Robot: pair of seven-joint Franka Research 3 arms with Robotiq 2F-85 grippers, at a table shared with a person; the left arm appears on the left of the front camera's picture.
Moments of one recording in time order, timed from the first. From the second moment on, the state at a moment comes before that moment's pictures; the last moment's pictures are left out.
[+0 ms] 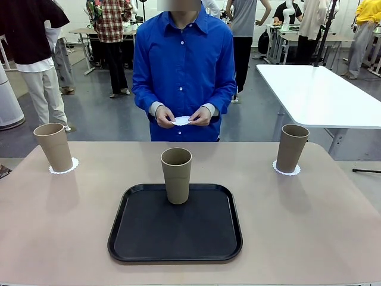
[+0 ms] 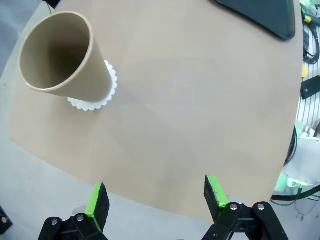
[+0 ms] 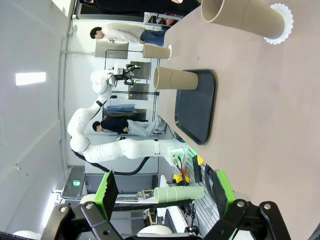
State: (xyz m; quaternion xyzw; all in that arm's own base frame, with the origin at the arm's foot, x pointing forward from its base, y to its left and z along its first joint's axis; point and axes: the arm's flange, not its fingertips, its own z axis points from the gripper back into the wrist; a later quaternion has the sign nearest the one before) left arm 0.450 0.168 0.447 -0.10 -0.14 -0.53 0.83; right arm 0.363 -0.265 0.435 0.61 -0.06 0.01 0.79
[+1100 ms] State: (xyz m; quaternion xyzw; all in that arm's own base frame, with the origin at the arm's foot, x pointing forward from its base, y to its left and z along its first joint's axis) left arm 0.446 0.161 0.447 -0.10 -0.14 -0.54 0.83; right arm 0.363 -0.265 0.435 0.61 -0.06 0.01 0.79
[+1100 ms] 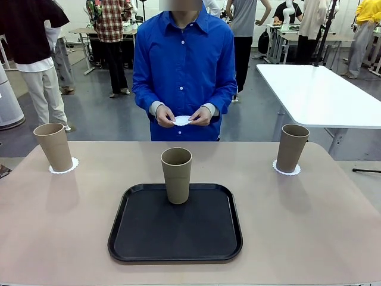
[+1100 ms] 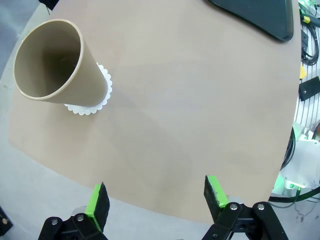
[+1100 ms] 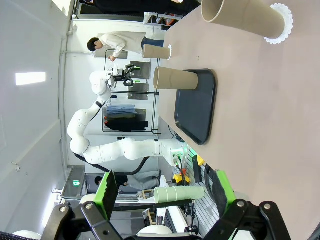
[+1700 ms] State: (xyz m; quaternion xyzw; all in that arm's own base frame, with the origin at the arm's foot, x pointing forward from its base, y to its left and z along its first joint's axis) left arm 0.422 0.133 0.488 -0.07 -0.08 -0.43 0.90; right arm 0.364 -0.265 0.434 0.61 -0.06 0.01 0.79
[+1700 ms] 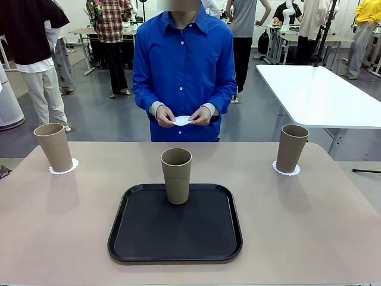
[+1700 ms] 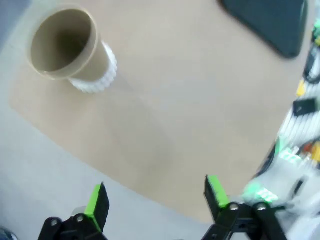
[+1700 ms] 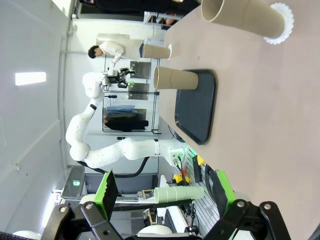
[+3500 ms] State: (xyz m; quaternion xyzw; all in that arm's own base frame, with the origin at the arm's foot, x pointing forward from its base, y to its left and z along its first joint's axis) left arm 0.380 0.249 0.467 -0.57 -0.05 -0.16 0.80; right arm 0.363 -0.265 0.434 0.61 -0.06 0.01 0.79
